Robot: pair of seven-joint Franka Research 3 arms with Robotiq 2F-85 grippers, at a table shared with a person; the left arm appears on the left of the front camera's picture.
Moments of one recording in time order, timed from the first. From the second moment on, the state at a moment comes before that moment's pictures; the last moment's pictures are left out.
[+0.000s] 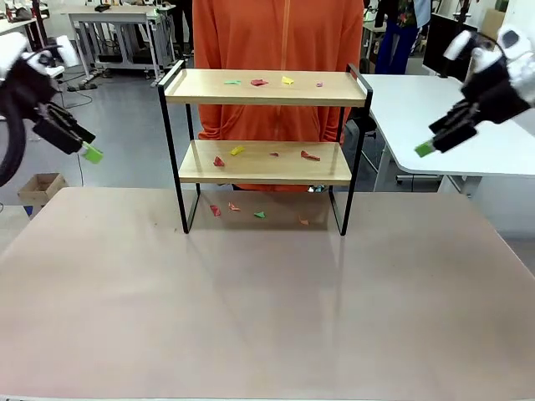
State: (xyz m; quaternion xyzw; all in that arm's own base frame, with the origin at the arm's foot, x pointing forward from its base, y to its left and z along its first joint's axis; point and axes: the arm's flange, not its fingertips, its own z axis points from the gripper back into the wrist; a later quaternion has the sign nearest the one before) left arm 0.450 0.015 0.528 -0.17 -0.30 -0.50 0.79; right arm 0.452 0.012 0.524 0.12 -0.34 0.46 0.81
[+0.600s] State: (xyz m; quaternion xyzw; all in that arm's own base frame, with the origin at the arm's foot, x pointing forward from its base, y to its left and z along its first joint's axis) left arm 0.473 0.052 0.470 -0.22 -0.34 -0.59 0.70; right arm 0.471 -0.079 0.471 0.17 -0.38 0.50 0.76
